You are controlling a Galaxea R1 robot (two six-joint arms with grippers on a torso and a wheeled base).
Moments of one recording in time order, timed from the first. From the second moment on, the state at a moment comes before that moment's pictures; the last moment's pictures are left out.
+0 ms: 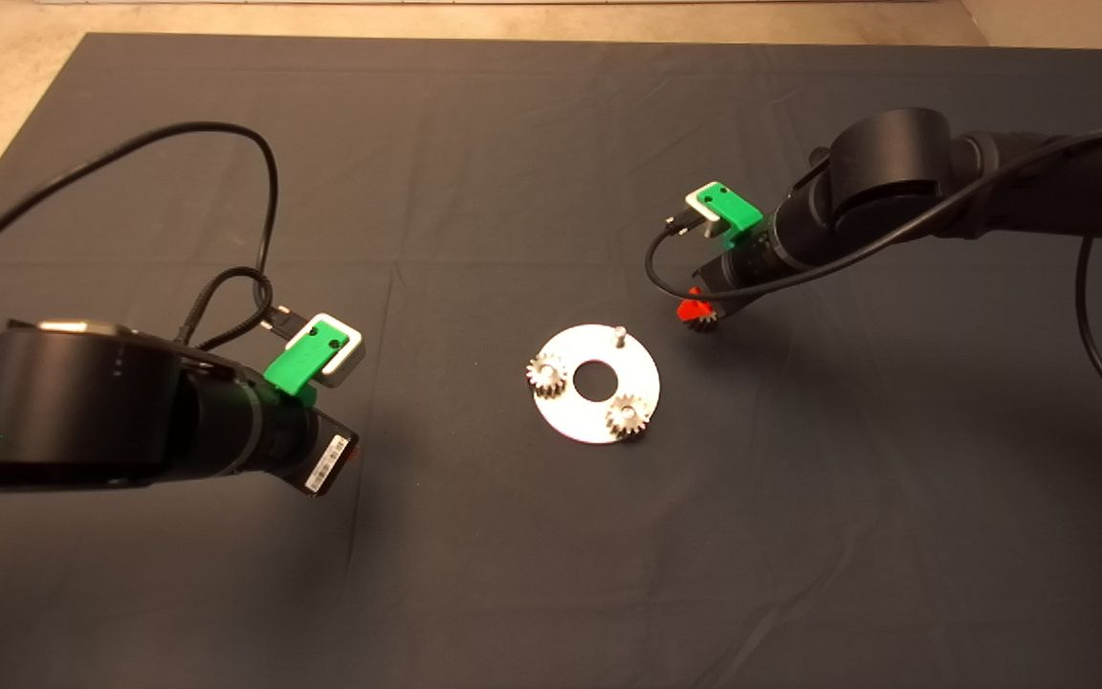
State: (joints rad) left arm -0.29 2.17 -0.55 0.75 1.53 -1.12; right arm 0.37 2.52 -1.15 -0.54 -1.33 0.91
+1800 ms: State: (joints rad) left arm -0.29 2.15 -0.55 0.75 1.53 -1.12; right arm 0.31 2.54 -1.23 -0.54 -1.30 0.88
